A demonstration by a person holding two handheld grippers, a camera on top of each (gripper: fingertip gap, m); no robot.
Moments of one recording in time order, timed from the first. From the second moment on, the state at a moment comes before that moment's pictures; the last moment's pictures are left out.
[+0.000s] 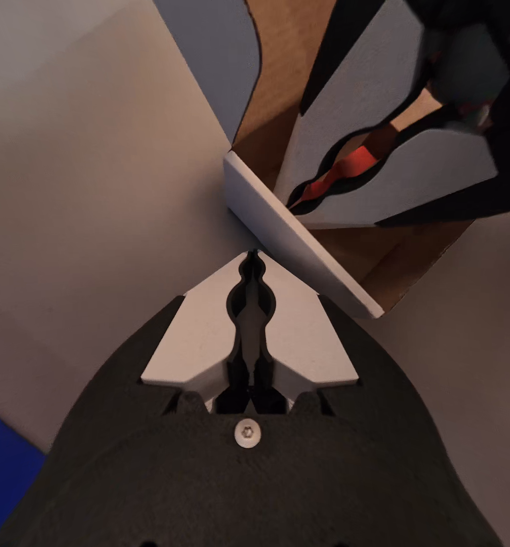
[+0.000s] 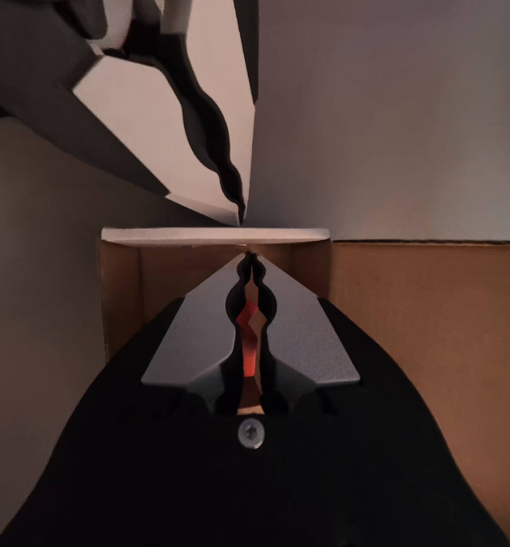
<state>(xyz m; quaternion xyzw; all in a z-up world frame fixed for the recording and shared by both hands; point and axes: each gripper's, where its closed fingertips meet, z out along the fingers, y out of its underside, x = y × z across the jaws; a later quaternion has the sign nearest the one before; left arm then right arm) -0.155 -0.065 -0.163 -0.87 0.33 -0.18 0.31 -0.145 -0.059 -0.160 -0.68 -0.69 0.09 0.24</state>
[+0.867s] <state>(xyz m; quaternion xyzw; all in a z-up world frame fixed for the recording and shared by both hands) -0.150 -0.064 -0.164 -0.87 0.33 -0.20 0.31 -0.147 -0.071 -0.162 -0.73 -0.64 0.16 0.17</state>
